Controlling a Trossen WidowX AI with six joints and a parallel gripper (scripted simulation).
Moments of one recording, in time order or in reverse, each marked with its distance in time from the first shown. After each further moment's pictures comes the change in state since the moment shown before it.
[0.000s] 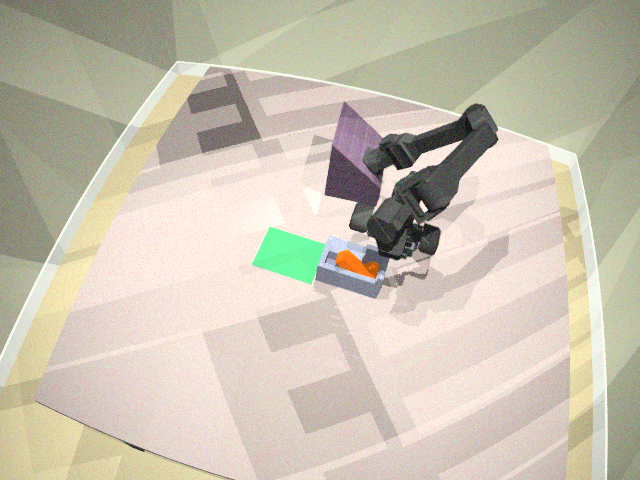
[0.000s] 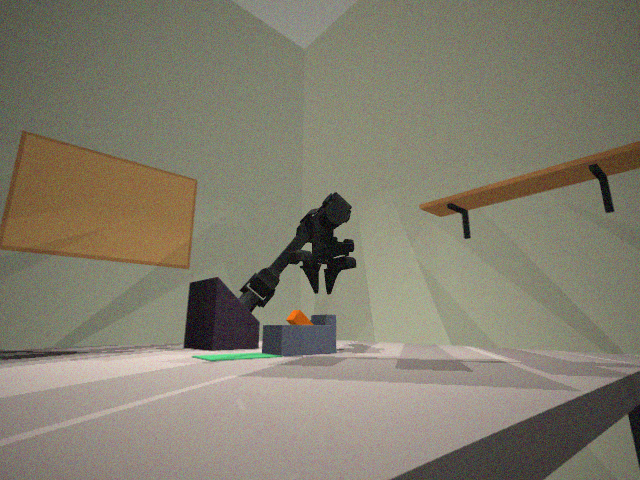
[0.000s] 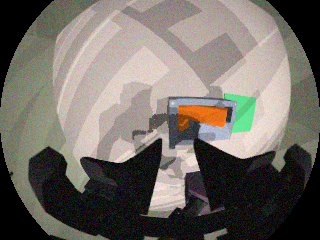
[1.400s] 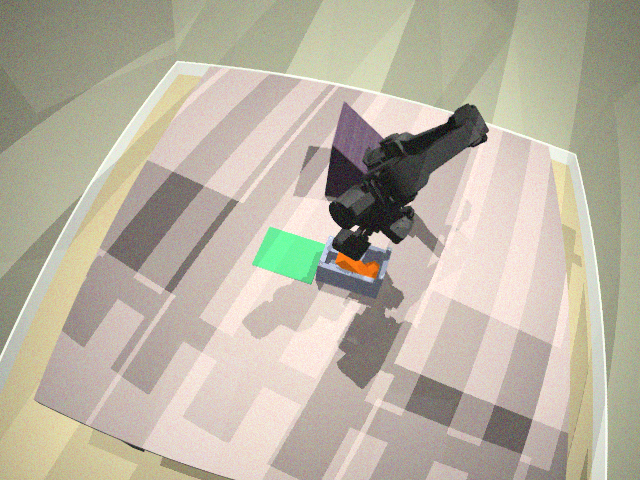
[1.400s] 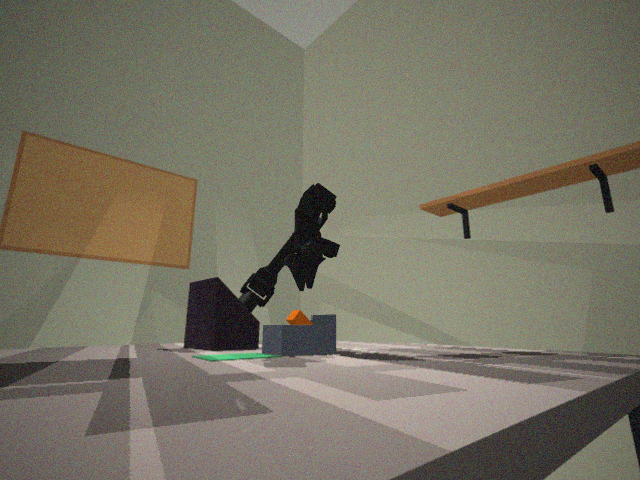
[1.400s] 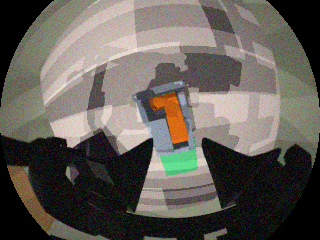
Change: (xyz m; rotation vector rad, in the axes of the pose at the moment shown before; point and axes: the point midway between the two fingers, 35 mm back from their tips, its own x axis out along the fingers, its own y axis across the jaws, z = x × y) arm -0.006 -0.059 0.009 -1.320 -0.009 -0.012
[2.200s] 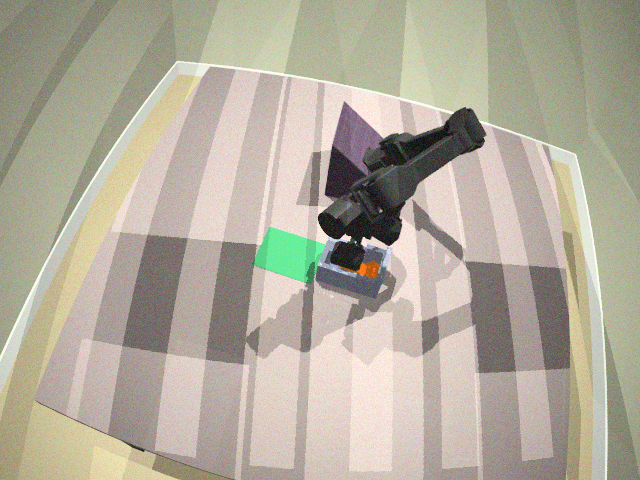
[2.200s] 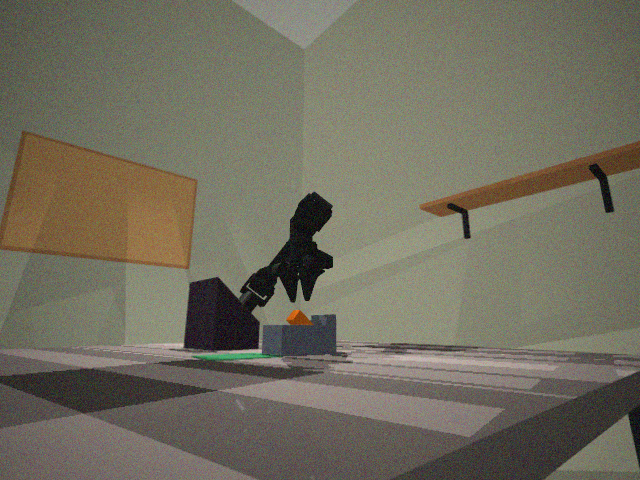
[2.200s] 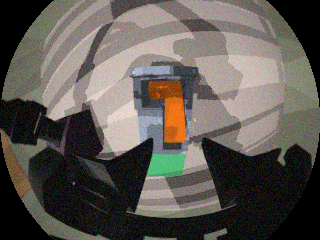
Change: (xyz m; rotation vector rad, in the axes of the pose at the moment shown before) arm 0.029 -0.009 -0.017 -0.267 0.010 0.000
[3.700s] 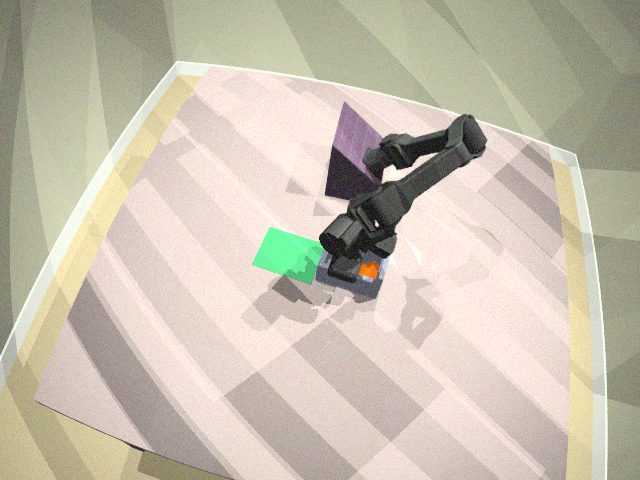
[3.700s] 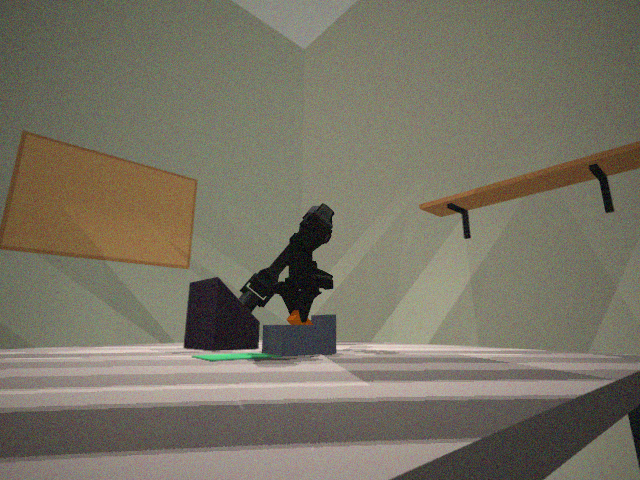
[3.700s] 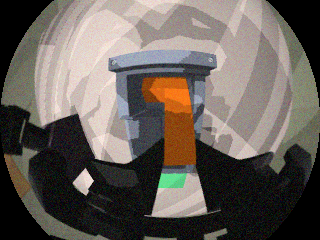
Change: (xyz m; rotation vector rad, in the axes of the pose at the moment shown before) arm 0.048 0.000 0.001 0.000 -0.003 0.000
